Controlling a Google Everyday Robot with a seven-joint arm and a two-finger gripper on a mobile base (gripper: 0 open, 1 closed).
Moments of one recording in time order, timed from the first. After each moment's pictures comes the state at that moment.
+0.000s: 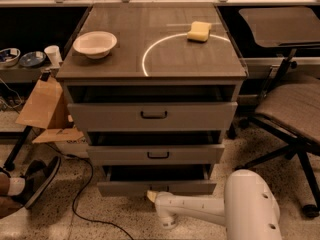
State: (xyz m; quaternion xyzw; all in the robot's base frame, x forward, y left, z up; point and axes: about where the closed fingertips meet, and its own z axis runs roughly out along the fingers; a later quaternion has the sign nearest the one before) arm 0.596 -0.034 0.135 0.08 0.94 0.03 0.32
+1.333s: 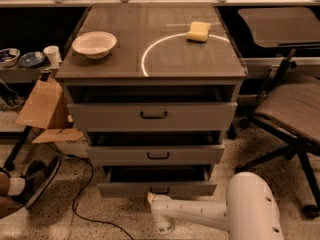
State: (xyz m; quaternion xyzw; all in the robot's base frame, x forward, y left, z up) arm 0.580 -0.021 0.142 0.10 0.94 0.03 0.32
